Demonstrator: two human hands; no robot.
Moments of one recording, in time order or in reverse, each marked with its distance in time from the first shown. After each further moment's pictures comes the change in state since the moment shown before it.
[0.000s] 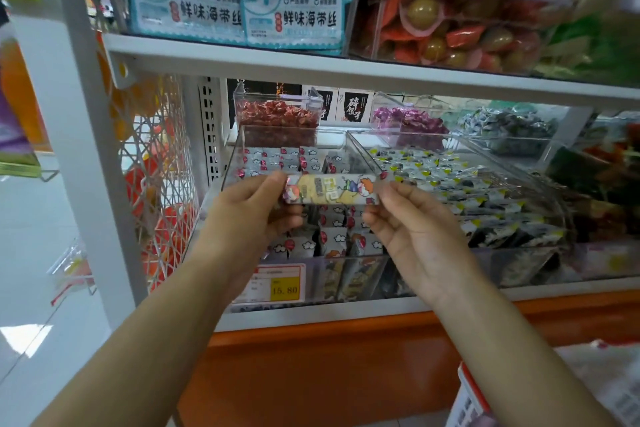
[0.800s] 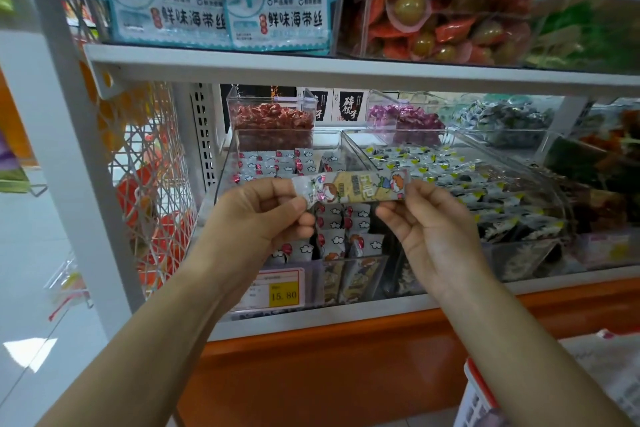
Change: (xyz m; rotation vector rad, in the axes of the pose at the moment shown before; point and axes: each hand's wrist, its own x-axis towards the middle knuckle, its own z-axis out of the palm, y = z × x) left_hand -0.005 0.001 0.002 0.031 -0.228 0.093; right_hand 0.006 0.000 -0.012 0.047 0.162 -0.098
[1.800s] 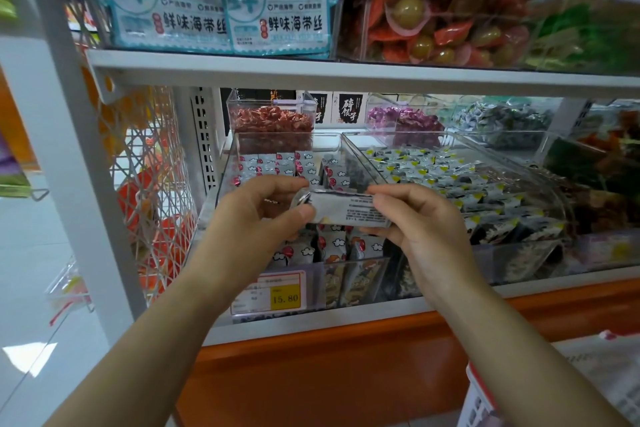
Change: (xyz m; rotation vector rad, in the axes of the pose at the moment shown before) left_hand -0.005 0.004 -0.006 0.459 0.032 0.170; right_hand -0.002 0.006 0.000 -0.515 -0.133 -0.173
